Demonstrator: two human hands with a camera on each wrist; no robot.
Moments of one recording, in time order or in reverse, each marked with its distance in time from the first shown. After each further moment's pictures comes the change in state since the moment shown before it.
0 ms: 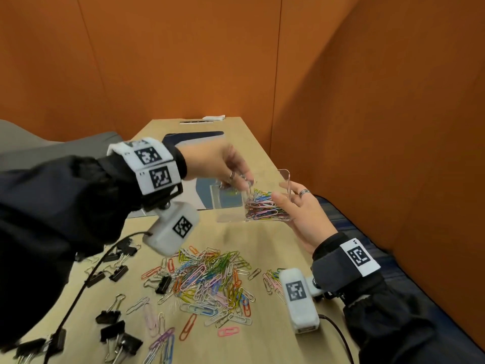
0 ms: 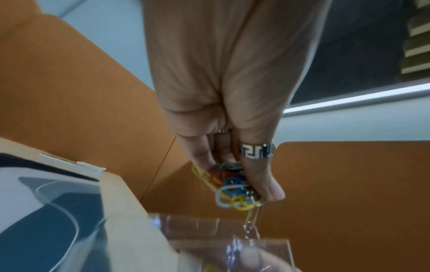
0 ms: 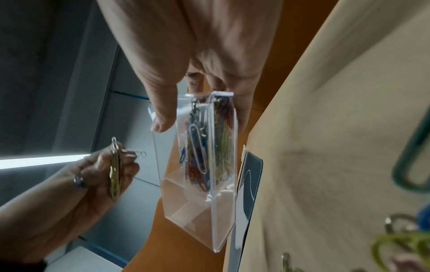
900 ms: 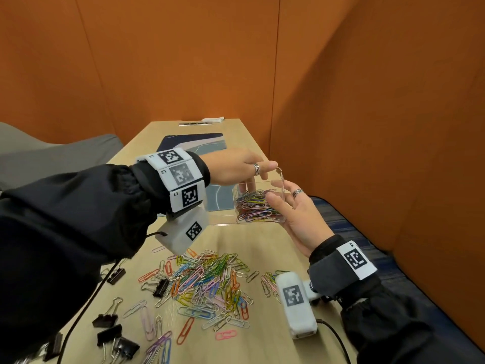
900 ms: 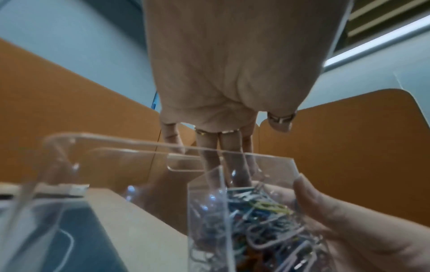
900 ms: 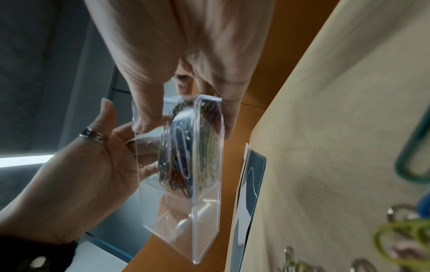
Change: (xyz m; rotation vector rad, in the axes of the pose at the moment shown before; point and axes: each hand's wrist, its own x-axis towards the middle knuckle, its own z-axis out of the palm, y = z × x) left_hand 0.018 0.024 0.022 0.304 0.042 -0.001; right_hand -0.009 -0.006 0.005 0.065 -0.084 -0.044
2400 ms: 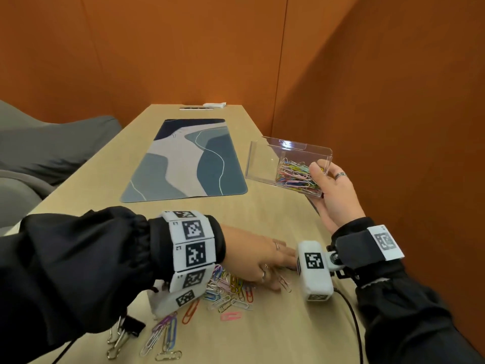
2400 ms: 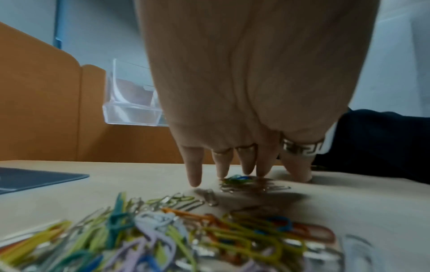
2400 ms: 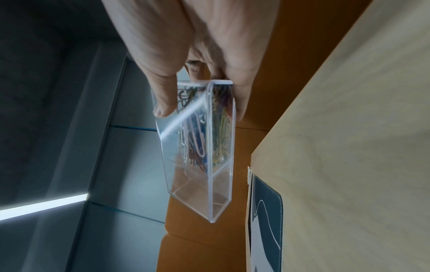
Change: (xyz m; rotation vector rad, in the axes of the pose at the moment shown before) left_hand -0.041 -0.006 0.108 0.218 -0.518 0.480; right_hand 0.006 -0.019 -0.031 0.141 0.329 -0.042
